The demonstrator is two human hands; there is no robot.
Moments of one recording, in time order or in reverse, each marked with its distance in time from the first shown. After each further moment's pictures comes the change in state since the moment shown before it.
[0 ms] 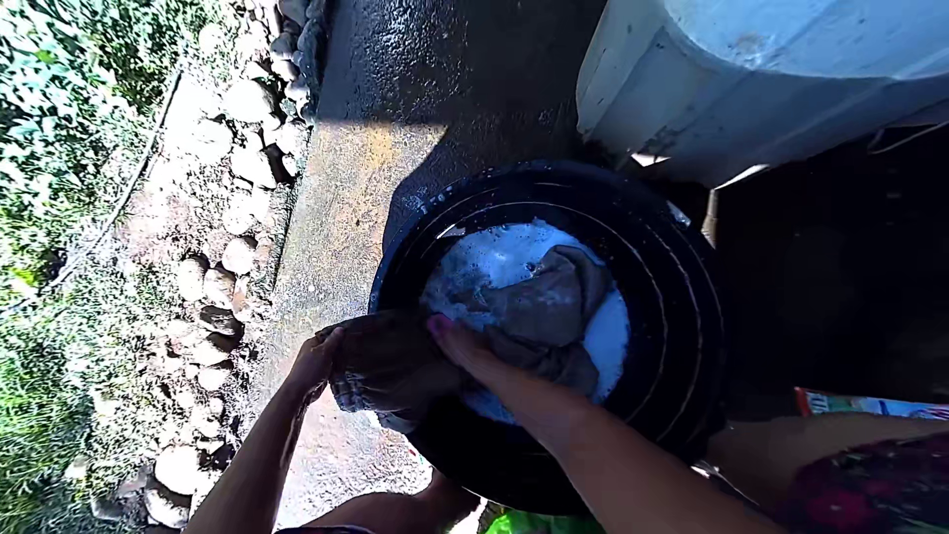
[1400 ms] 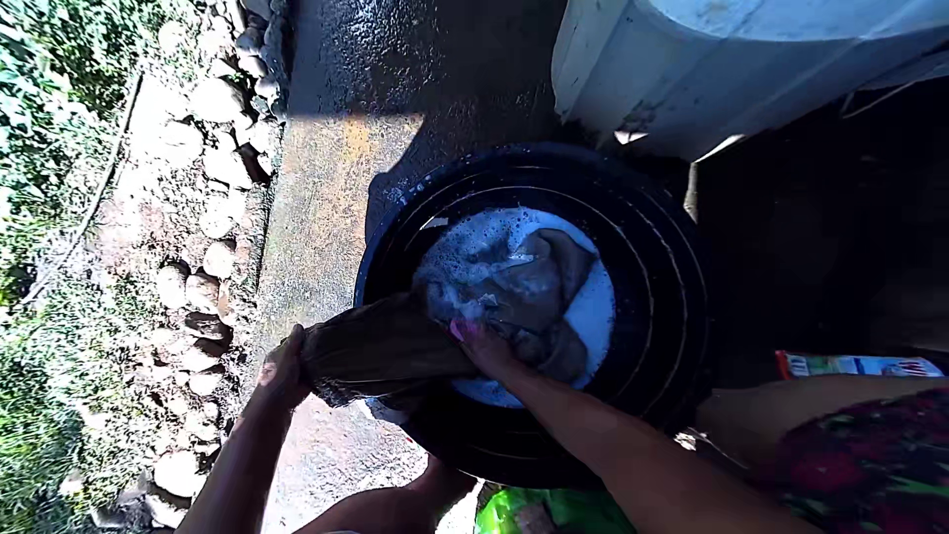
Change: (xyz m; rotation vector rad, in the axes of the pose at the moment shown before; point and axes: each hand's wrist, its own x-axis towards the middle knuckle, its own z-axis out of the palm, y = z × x) left_hand -0.020 0.019 0.001 -0.331 0.148 -0.075; right_hand -0.037 0.062 0.010 -0.038 0.045 0.170
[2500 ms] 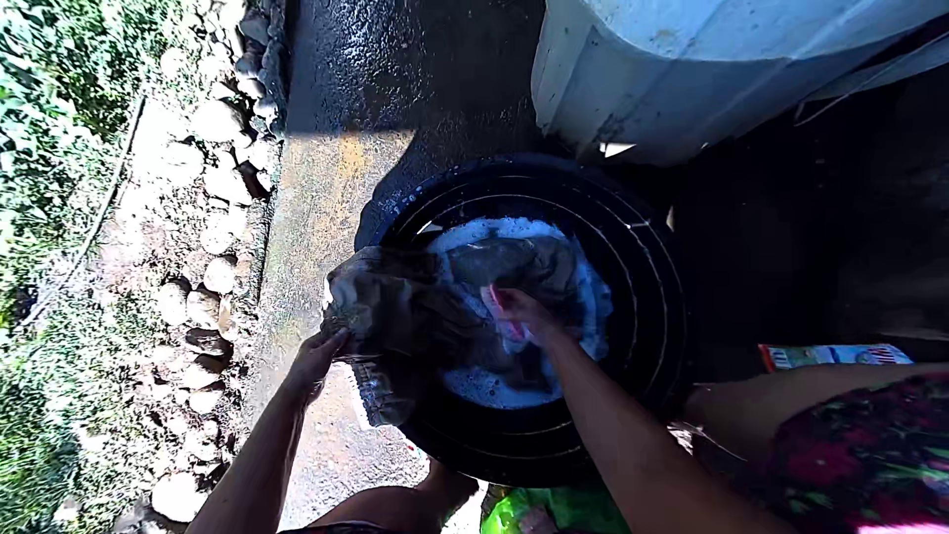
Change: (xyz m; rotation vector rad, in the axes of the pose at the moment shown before) left_hand 0.016 -0.011 0.013 0.258 -0.243 0.179; right_hand -0.024 0.047 -0.090 1.140 0.131 -0.153
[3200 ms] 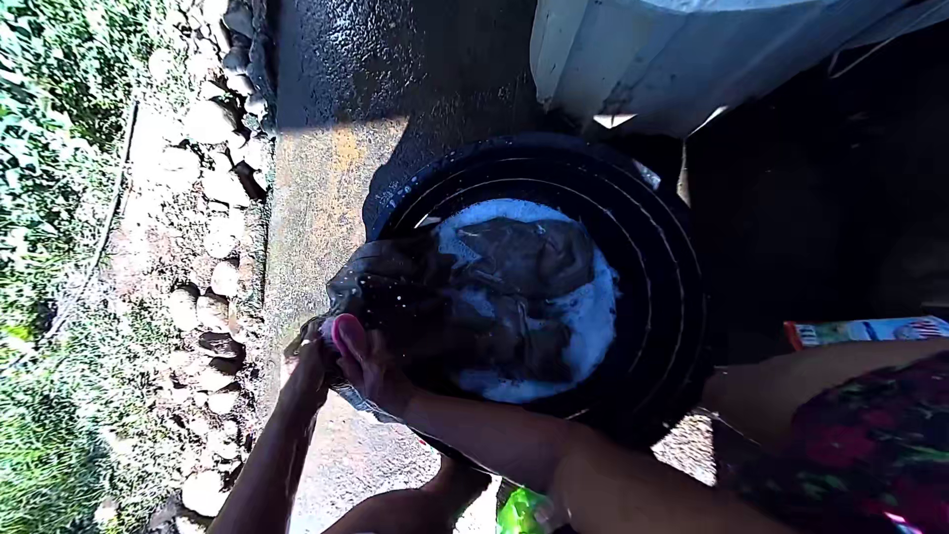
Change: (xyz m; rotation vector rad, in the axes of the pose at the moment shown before) left_hand -0.017 0.019 0.010 -0.082 0.263 -0.009; right_hand -0.039 -0.026 0.261 -0.404 0.070 -0.471
